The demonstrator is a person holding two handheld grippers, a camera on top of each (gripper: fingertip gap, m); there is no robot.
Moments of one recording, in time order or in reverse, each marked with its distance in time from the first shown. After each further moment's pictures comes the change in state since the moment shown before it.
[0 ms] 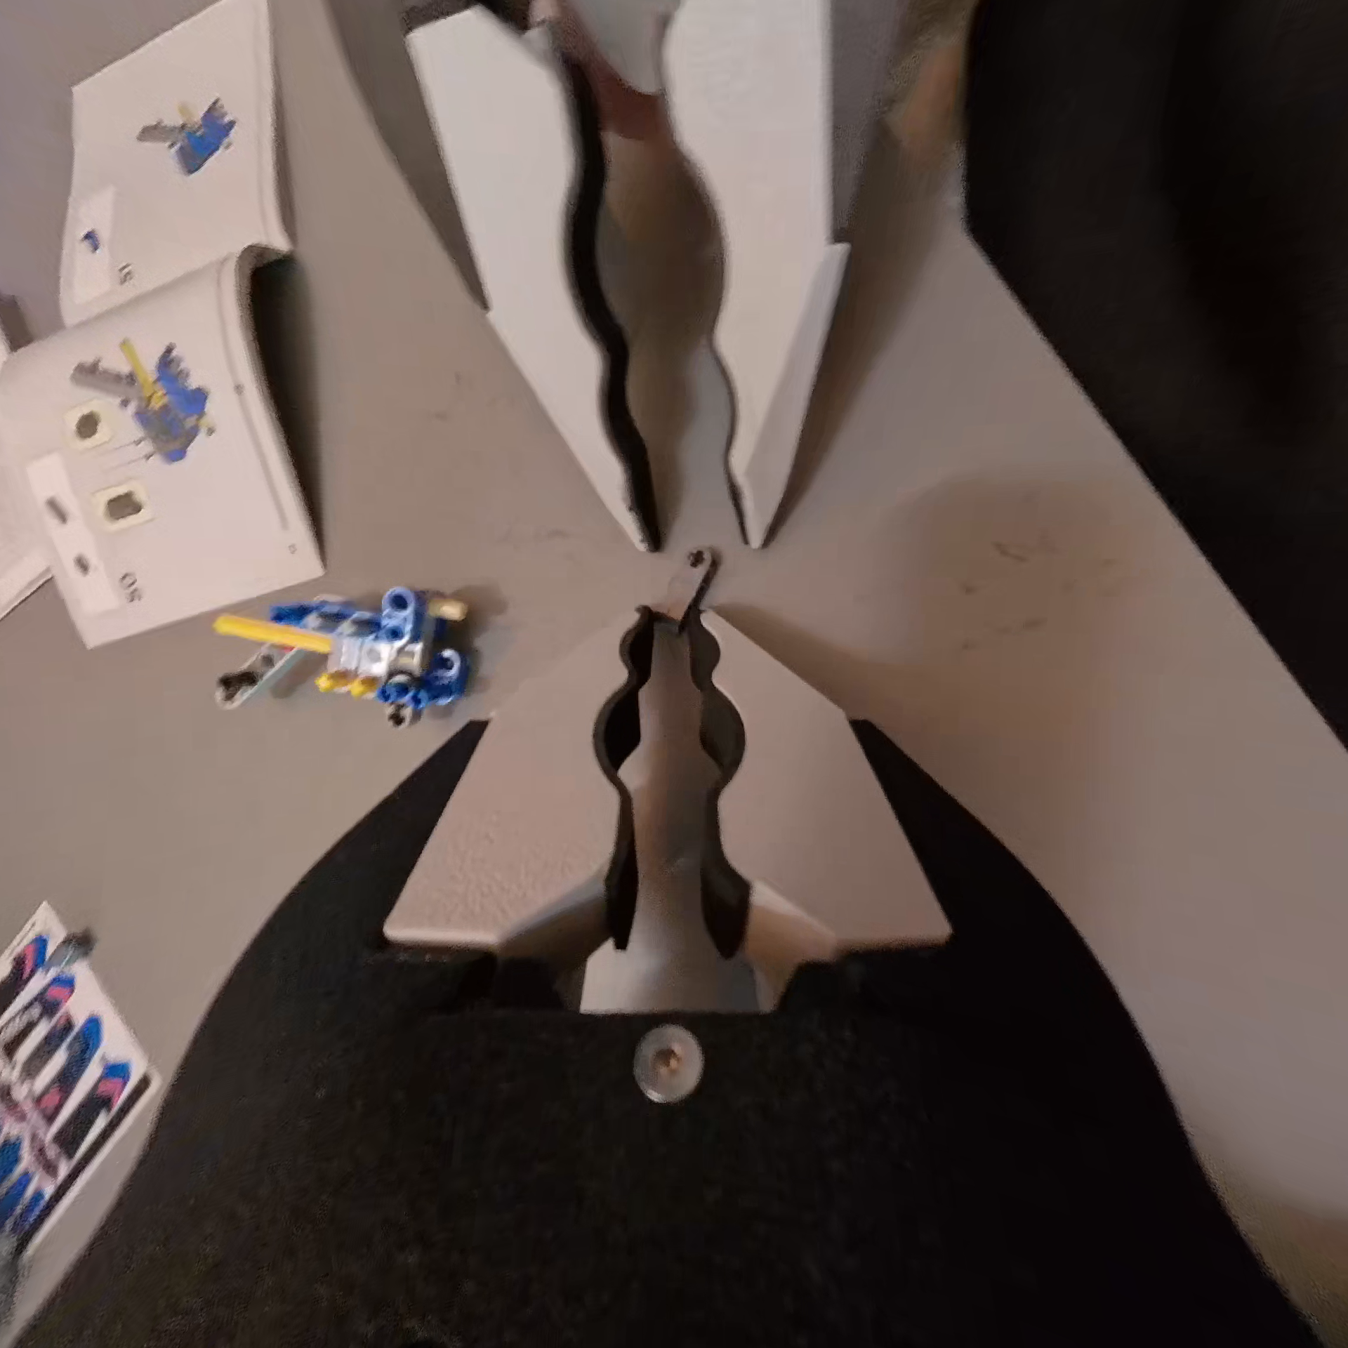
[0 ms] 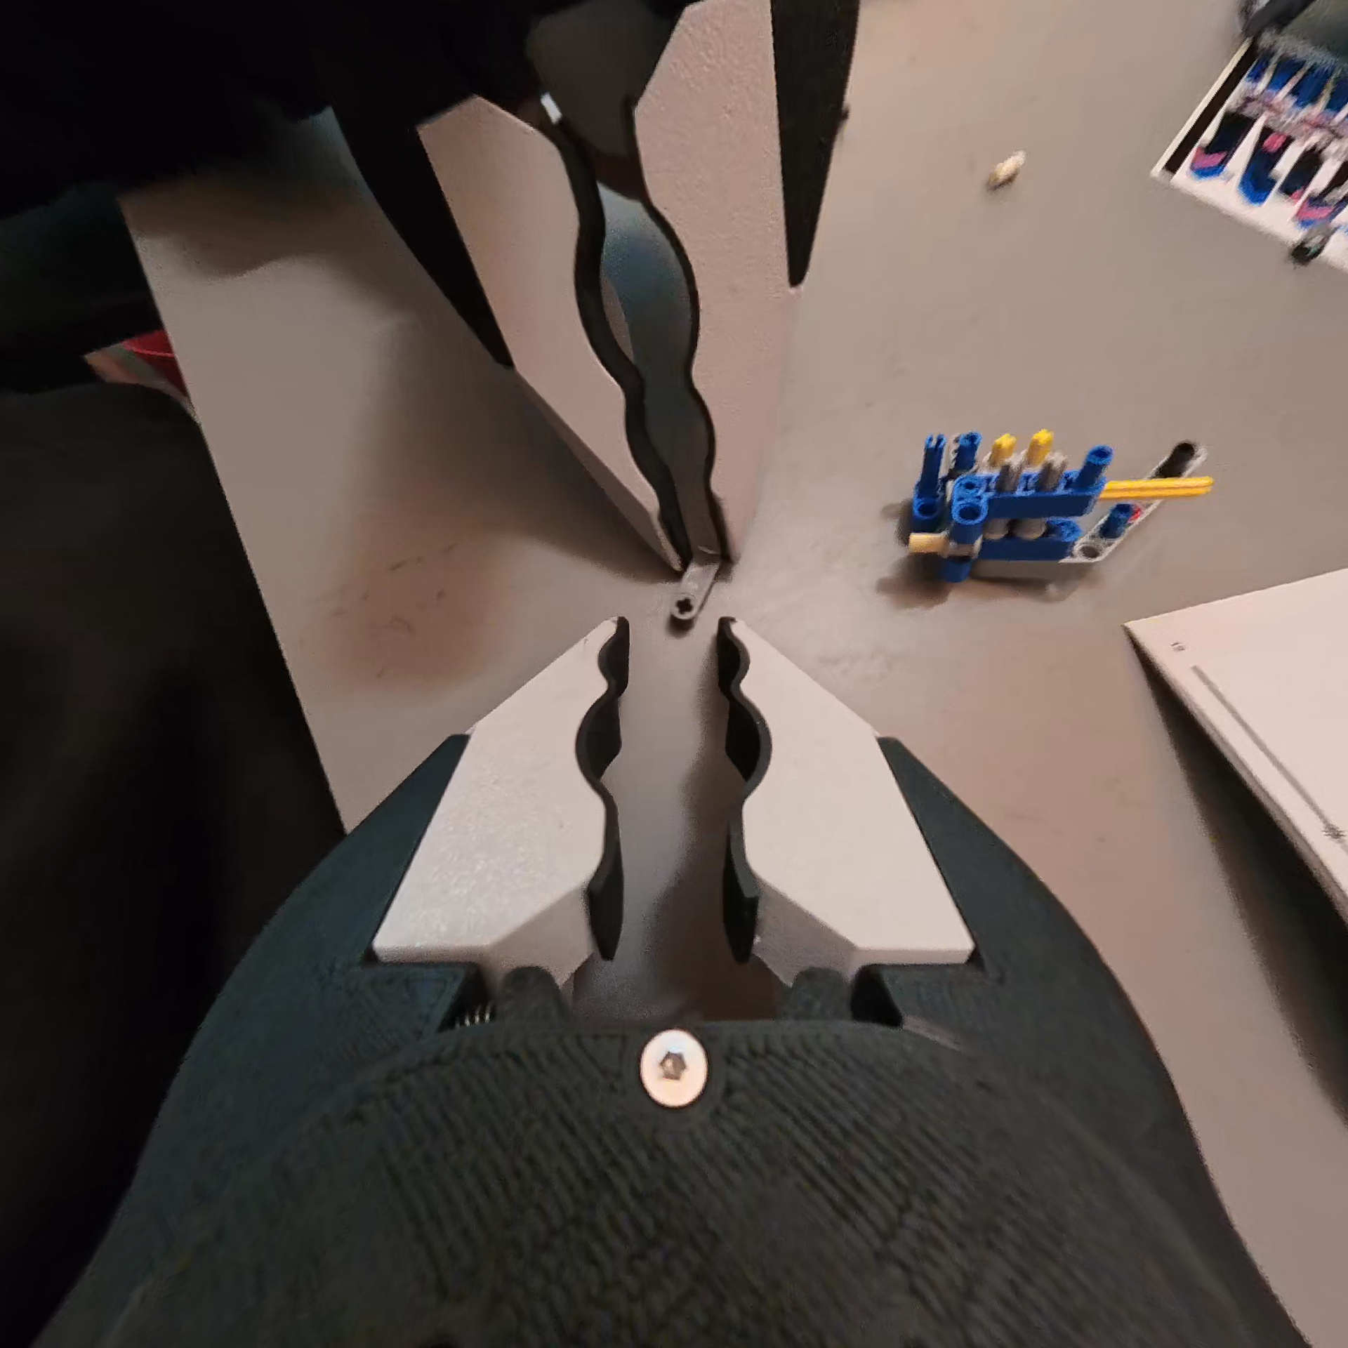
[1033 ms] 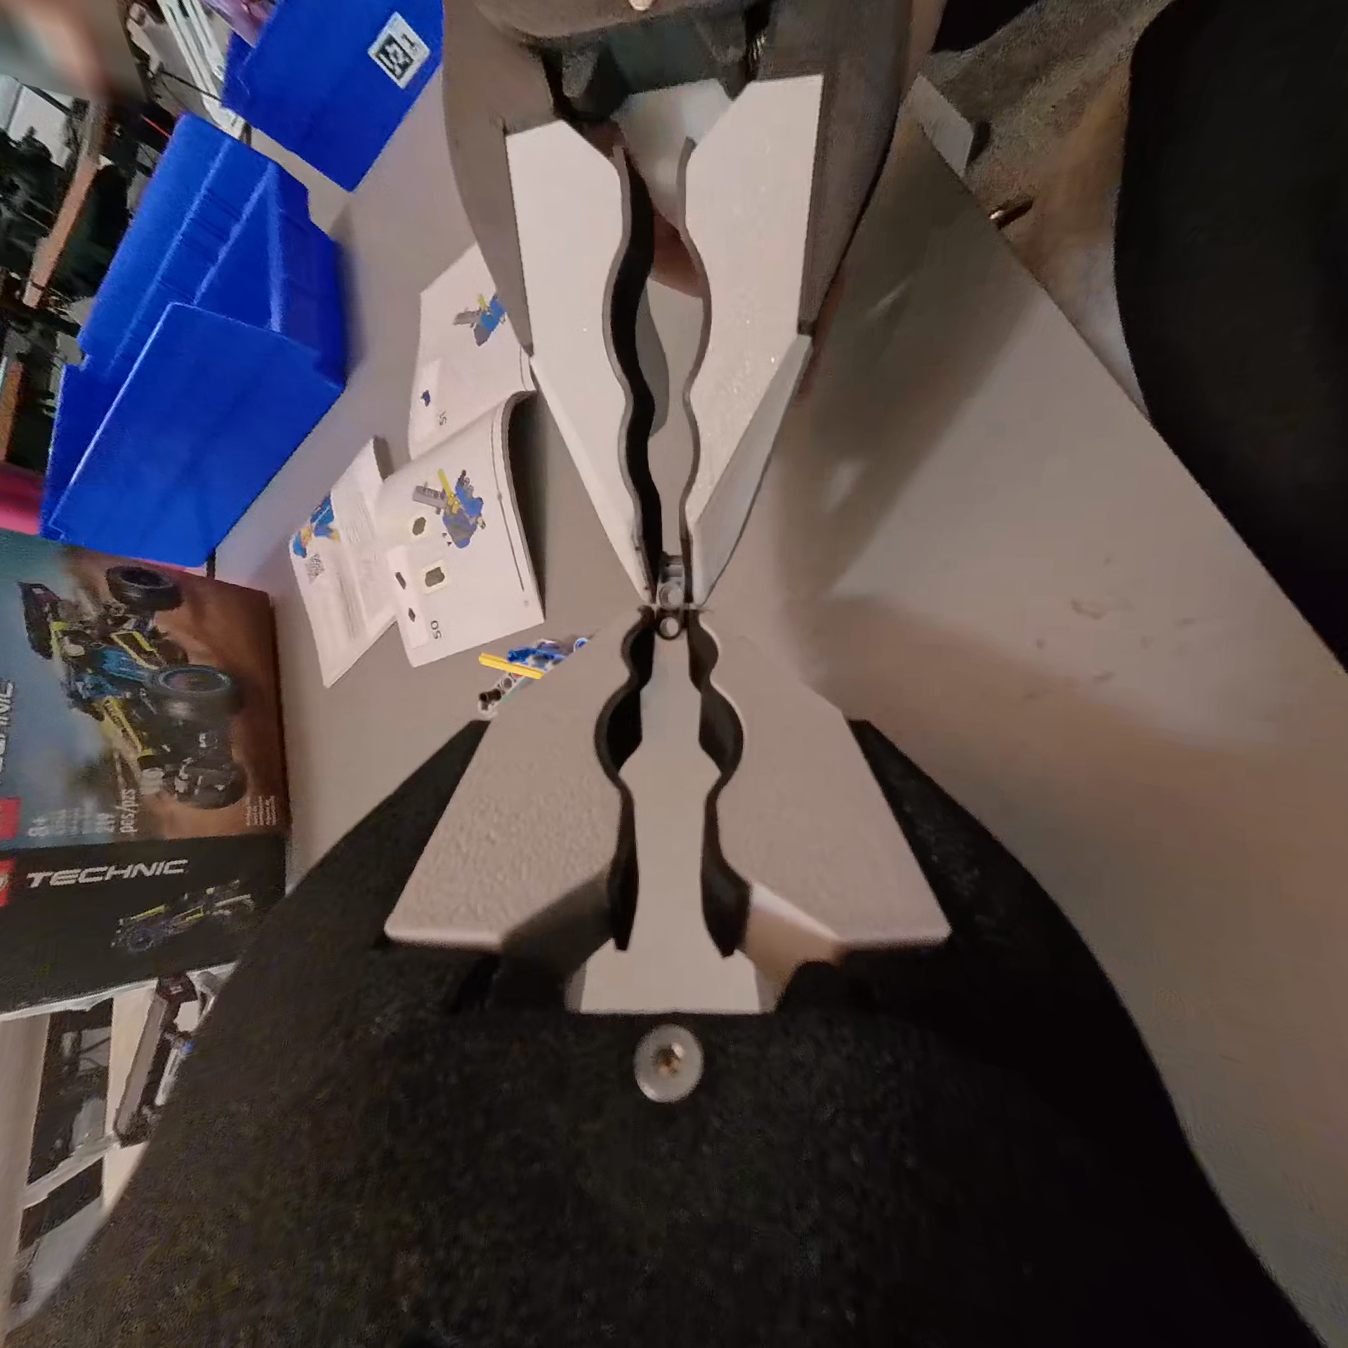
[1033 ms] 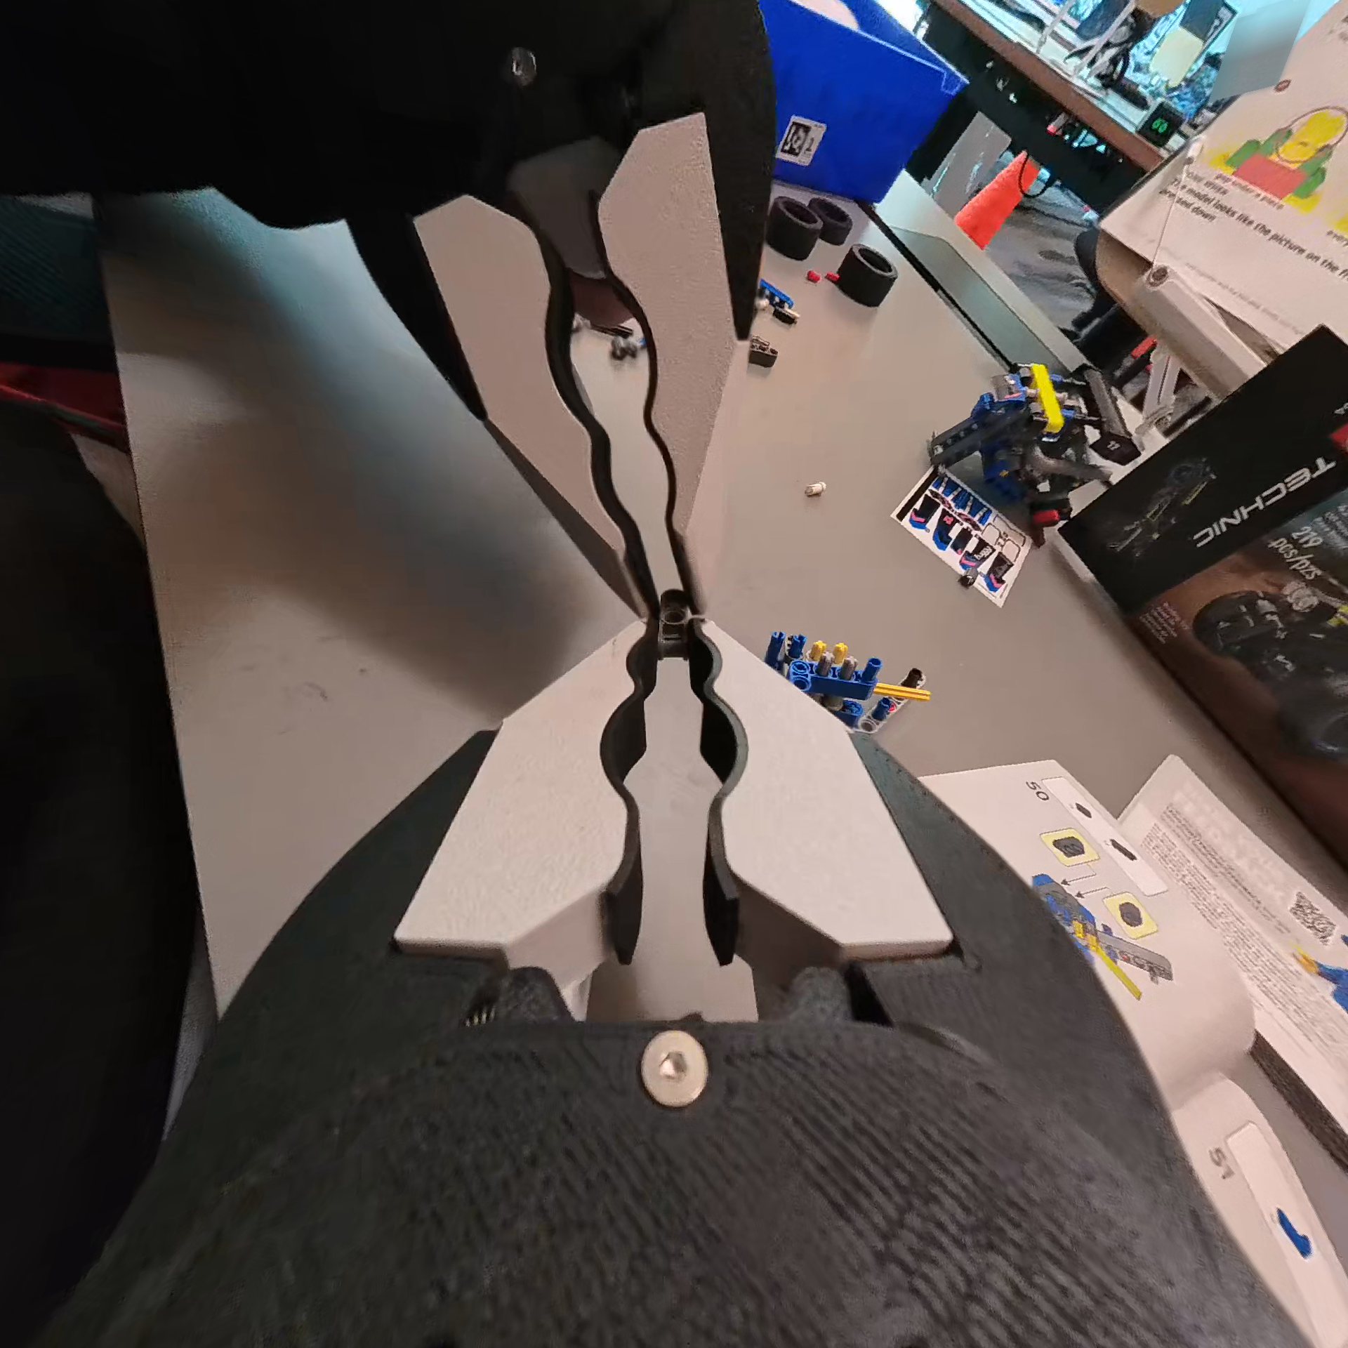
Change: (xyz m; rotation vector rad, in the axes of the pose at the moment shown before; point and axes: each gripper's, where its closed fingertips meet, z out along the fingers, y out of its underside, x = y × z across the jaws) left arm -0.021 -0.034 -0.035 0.023 -0.298 0.183; right arm 0.013 -0.047 -0.026 0.288 0.199 -0.311
